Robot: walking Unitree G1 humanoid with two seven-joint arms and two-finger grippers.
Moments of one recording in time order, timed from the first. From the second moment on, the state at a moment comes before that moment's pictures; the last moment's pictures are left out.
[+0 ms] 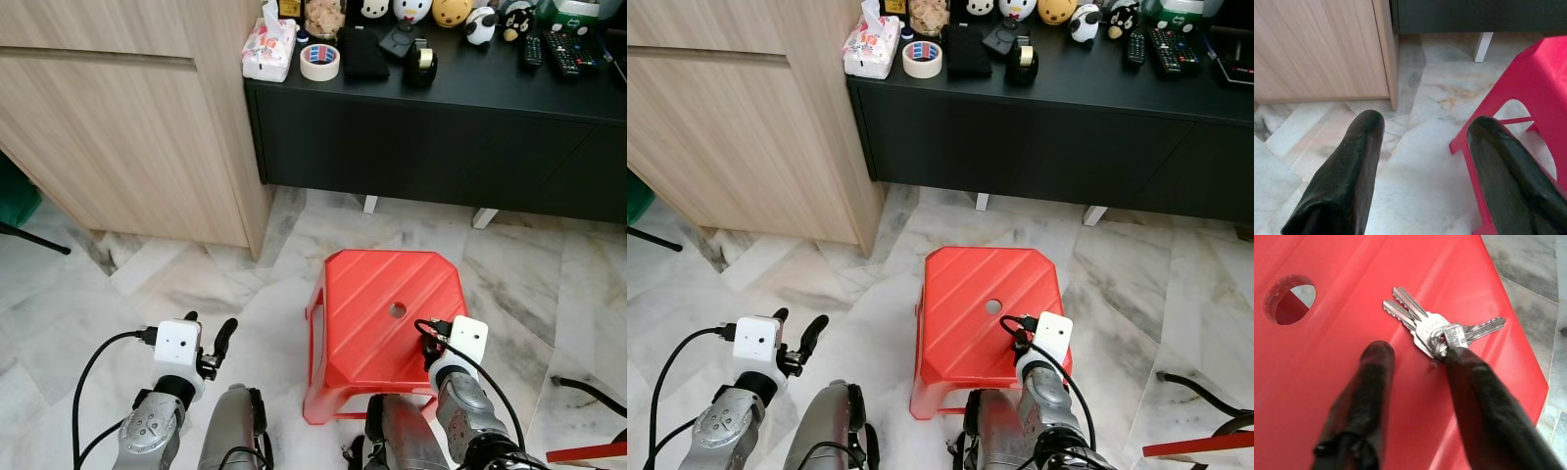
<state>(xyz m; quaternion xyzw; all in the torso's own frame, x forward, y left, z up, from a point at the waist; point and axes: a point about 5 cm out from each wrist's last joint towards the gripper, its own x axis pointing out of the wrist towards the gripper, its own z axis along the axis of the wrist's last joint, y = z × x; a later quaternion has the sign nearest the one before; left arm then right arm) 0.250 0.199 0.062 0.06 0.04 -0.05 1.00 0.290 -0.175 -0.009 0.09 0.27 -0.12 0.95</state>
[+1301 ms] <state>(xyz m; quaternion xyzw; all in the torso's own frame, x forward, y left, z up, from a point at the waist) 0.254 0.195 0.064 0.06 0.04 -0.06 1.00 0.294 -0.175 -0.002 0.09 0.23 -0.12 0.96</state>
